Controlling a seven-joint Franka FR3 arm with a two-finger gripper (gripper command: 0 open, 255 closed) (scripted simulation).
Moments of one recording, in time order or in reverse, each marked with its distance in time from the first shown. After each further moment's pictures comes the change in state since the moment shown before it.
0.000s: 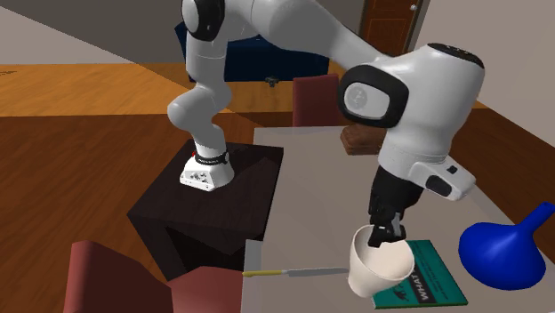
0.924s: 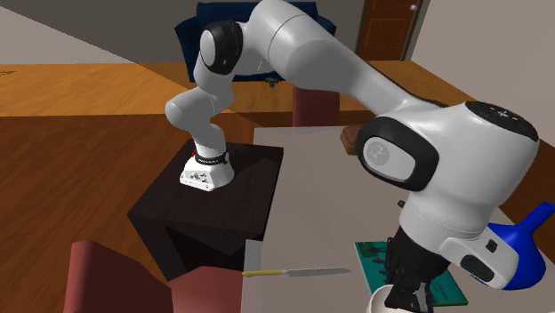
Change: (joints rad) arm -0.137 0.294 0.006 0.339 0.094 -0.040 -0.125
